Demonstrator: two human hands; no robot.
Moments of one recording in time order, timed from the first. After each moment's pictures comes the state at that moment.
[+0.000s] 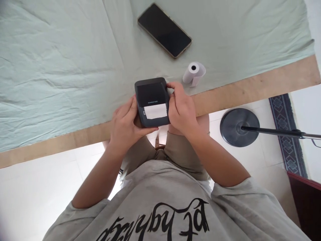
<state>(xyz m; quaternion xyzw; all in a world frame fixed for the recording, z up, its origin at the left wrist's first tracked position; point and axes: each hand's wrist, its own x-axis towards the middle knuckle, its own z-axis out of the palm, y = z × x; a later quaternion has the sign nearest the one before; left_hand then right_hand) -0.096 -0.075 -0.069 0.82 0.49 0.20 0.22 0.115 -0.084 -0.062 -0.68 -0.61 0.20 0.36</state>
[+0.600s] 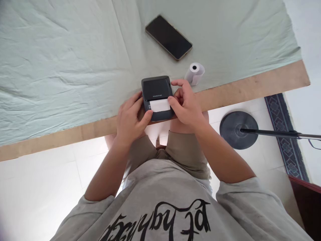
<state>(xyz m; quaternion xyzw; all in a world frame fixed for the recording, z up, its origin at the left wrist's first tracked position) -0.093 -0.079 -0.059 0.80 0.51 0.23 0.22 0.126 -0.093 -0.067 -0.58 -0.60 0.33 0.44</state>
